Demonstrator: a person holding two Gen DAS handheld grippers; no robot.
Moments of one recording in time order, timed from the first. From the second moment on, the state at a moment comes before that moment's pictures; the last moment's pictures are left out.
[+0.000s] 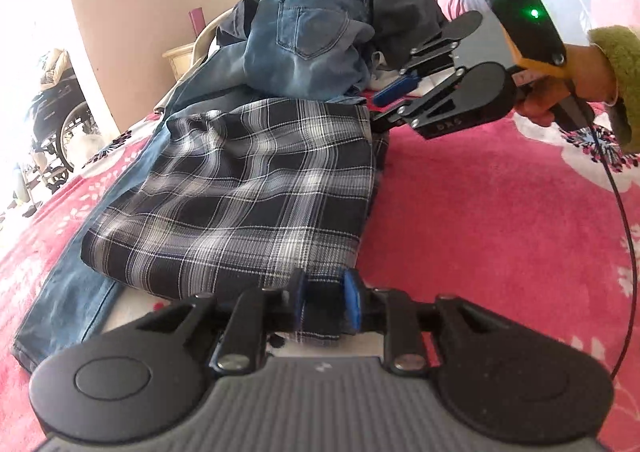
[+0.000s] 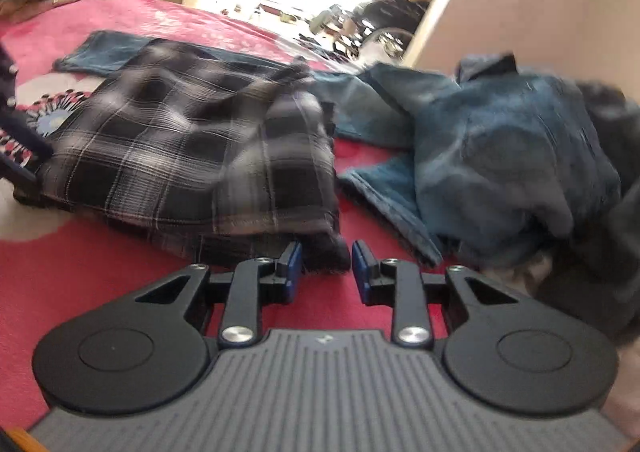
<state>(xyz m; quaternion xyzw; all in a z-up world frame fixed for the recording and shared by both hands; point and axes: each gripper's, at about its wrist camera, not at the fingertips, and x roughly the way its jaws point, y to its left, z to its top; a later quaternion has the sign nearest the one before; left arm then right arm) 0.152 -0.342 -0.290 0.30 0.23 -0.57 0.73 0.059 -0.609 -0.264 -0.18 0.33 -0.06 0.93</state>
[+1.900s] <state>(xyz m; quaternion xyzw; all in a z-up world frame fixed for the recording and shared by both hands) 0.156 -0.340 -0.303 0.30 0.24 -0.57 0.73 0.166 -0.665 -0.240 0.08 0.28 -0.01 0.96</state>
